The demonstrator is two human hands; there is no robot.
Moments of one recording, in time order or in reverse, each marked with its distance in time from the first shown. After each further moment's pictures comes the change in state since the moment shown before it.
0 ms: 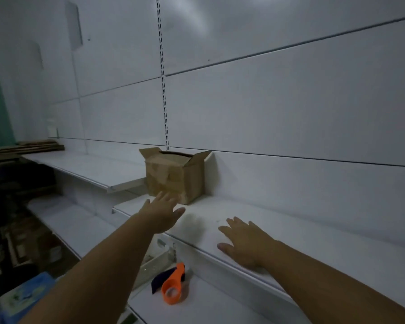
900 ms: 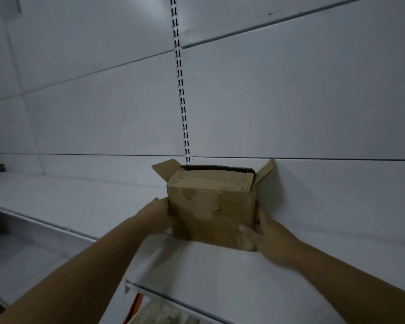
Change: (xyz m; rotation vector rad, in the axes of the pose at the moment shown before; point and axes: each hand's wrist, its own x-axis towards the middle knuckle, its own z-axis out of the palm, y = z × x) left_hand 0.229 -0.216 0.033 -0.202 -0.075 0.097; right_hand 0.260 -0.039 0.011 0.799 0.357 0.270
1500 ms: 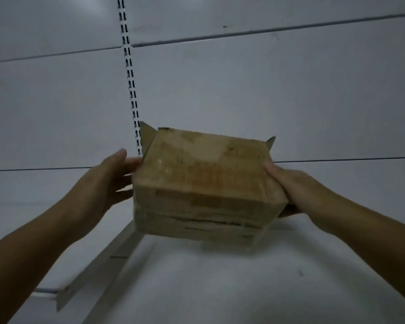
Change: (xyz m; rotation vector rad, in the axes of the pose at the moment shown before) left_hand -0.034 0.016 -0.094 -1.196 -0.019 0.461; right_hand -0.063 -0.105 -0.100 0.217 0.380 0.264
